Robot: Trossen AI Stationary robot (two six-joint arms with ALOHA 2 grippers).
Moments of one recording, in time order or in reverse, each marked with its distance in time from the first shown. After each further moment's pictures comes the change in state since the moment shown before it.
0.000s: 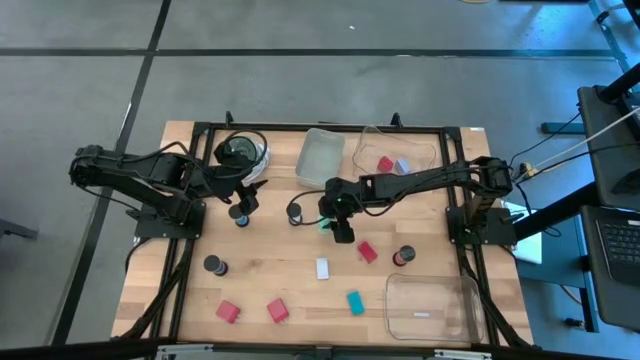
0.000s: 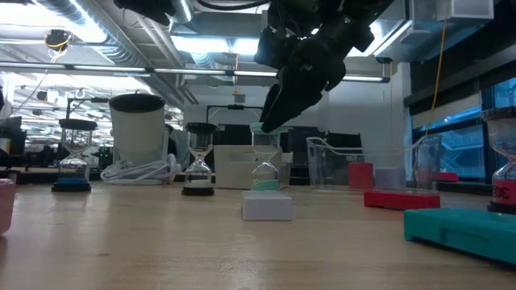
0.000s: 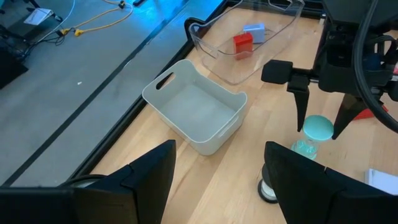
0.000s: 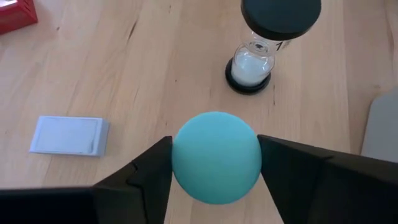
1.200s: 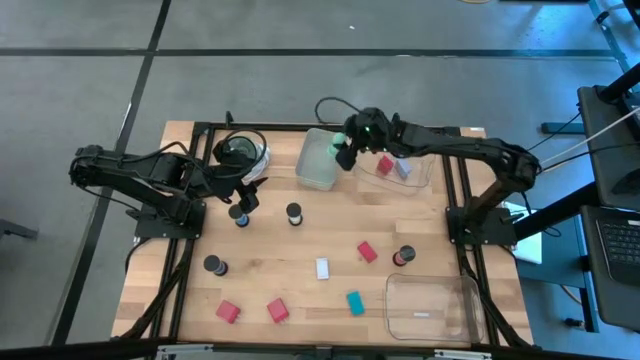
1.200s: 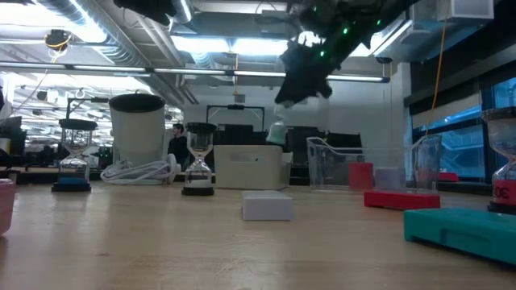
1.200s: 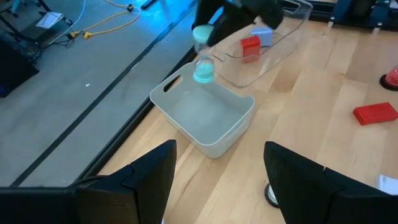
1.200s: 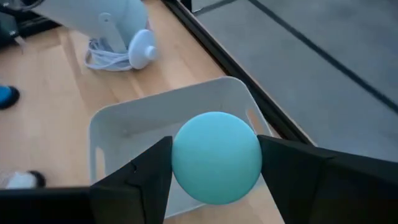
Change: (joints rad) left arm 0.000 0.000 0.000 0.000 -0.033 0.000; right arm -0.407 -0.190 0.000 0.065 0.202 0.208
